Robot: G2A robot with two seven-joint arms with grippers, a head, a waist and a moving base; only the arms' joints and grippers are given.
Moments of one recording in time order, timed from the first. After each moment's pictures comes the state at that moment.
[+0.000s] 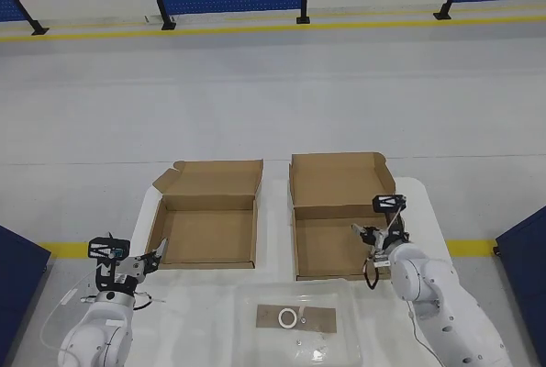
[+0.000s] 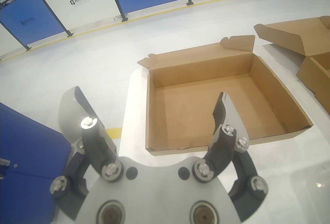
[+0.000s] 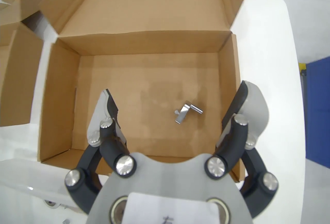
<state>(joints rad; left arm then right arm) 1.73 -1.15 -1.60 -1.80 1.33 0.00 0.00 -1.40 -1.10 1.32 -1.79 -1.09 0.25 0.68</state>
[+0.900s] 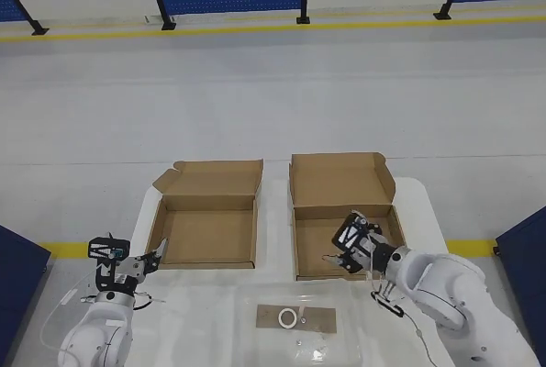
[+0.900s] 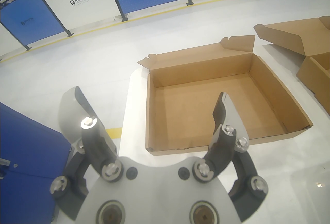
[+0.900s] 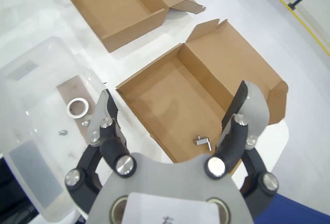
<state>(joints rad) 1.73 -1.15 -1.60 -1.80 1.33 0.00 0.00 -1.47 -1.05 1.39 -2.07 -1.14 -0.52 0.80</state>
